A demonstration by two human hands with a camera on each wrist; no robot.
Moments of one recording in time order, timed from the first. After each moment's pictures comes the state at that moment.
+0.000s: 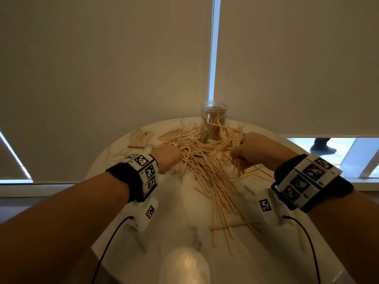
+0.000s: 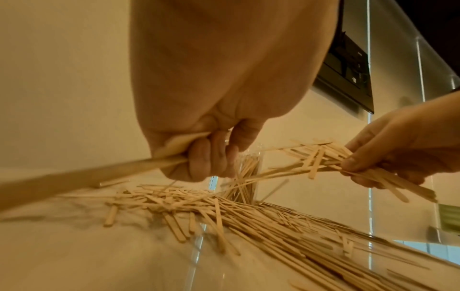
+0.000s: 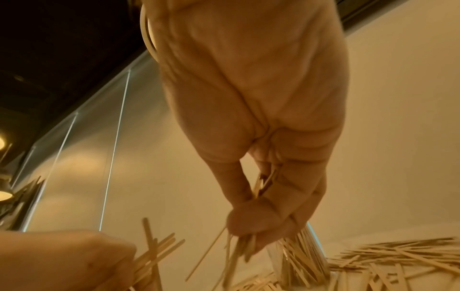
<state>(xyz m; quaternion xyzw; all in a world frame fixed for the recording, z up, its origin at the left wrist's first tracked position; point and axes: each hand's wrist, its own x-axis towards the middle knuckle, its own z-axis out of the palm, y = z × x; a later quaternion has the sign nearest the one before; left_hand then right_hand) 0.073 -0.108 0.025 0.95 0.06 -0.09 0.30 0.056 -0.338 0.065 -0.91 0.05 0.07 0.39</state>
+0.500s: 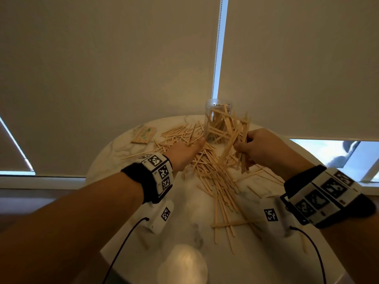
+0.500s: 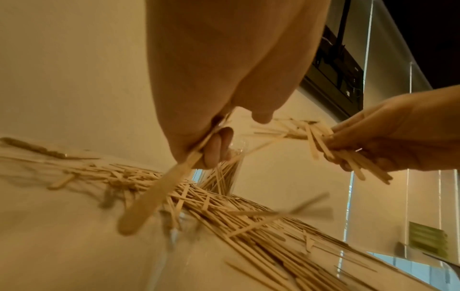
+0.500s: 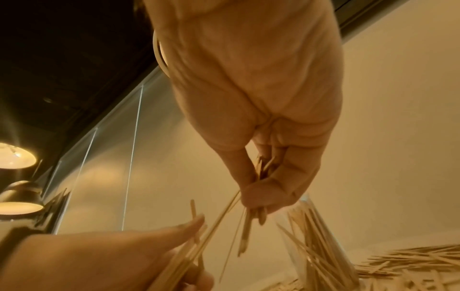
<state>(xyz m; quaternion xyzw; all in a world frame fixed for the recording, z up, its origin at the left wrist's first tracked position) 0.079 -0.126 0.006 0.88 0.04 -0.05 0.48 0.042 -0.341 0.063 -0.91 0.00 -0.02 0.42</state>
